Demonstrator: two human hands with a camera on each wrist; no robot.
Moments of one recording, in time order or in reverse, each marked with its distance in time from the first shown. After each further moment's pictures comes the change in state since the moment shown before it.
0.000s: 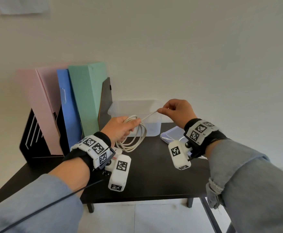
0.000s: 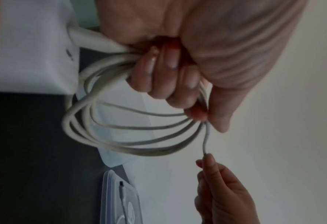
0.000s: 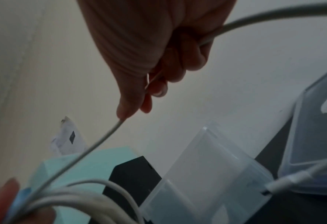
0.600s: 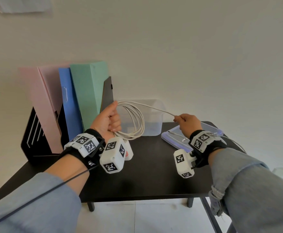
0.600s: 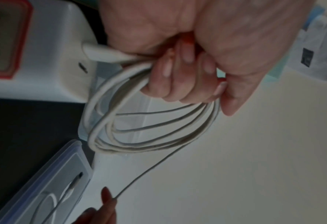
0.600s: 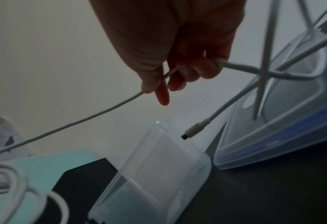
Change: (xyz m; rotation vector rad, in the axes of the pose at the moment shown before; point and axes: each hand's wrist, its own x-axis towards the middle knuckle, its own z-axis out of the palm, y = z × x) left_hand 0.009 -0.003 -0.024 -0.811 0.097 -0.042; right_hand -0.009 0.051 0.009 -0.044 0.051 0.236
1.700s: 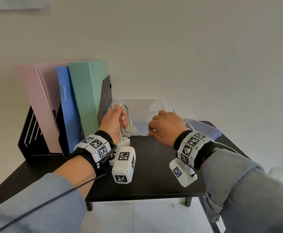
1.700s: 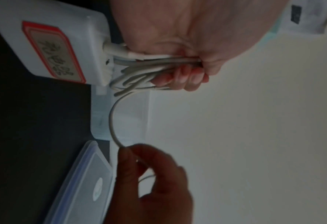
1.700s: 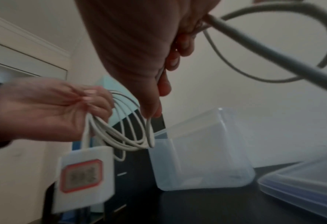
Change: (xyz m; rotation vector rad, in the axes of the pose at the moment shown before) left_hand 0.007 -0.023 0.021 0.252 0.115 0.211; right_hand -0.042 -0.056 0.013 -0.770 -0.183 -0.795
